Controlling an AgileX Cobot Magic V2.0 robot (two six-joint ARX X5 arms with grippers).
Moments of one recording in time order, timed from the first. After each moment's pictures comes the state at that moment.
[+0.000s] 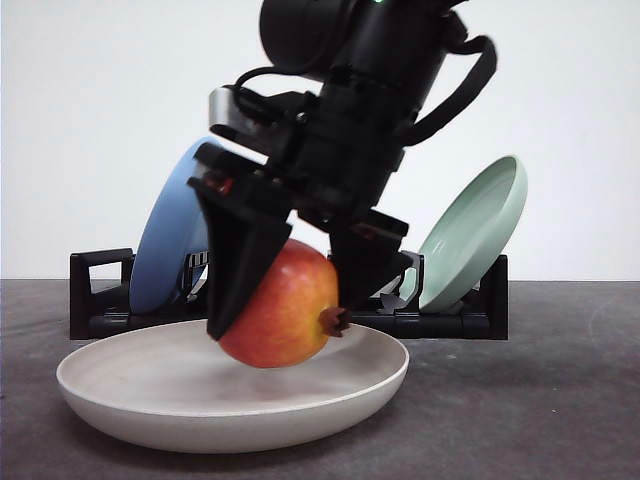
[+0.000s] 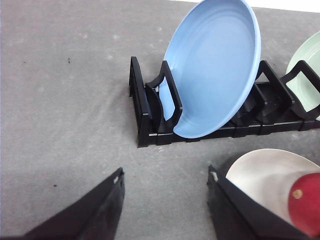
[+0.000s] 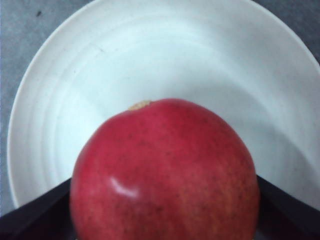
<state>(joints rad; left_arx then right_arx) -0.13 0.55 0.62 -0.54 0.13 -0.09 0.86 1.76 1.18 -0.53 -0.18 0.13</state>
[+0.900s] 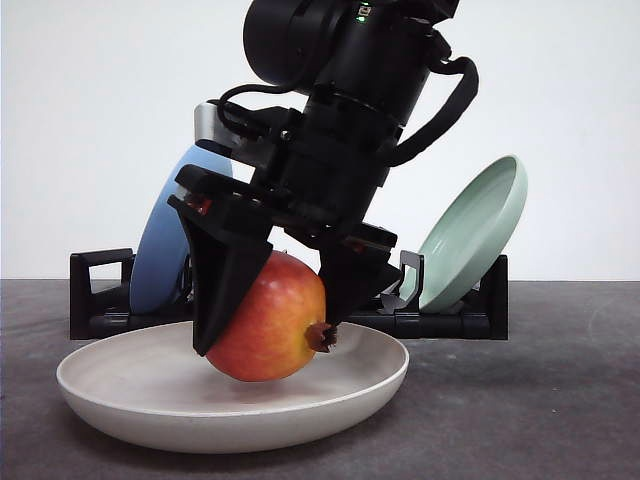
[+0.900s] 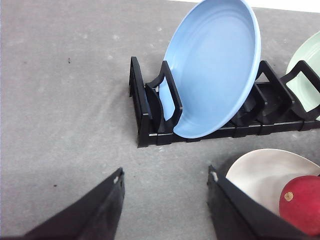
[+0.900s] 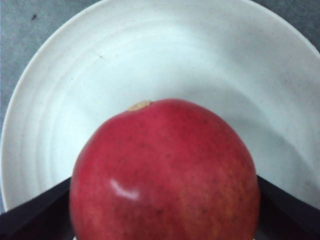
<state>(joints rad) -0.13 0.55 0.62 -0.54 0.13 -0.09 0.87 1.78 1.18 -0.50 -0.18 0.14</state>
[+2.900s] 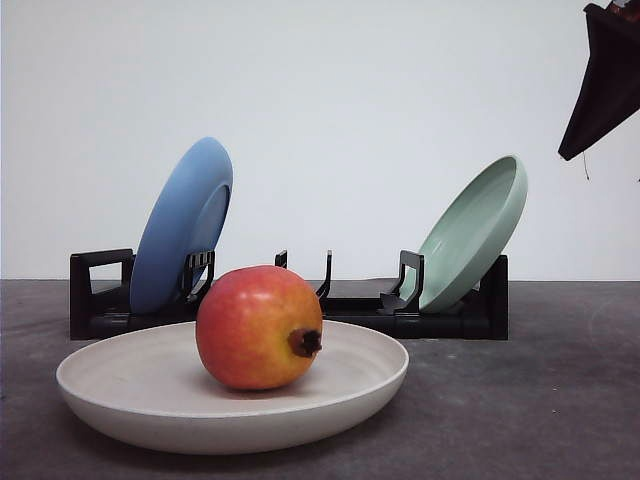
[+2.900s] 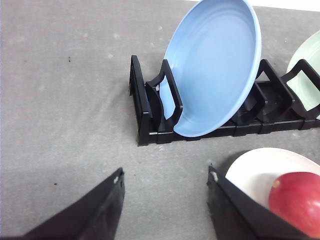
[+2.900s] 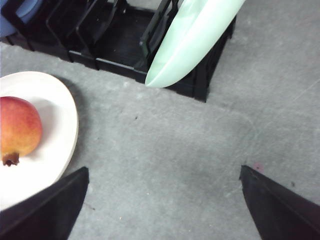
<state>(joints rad) -0.13 0.55 0.62 -0.55 0.13 -0.09 0.18 0.91 0.73 -0.57 -0.31 0.01</state>
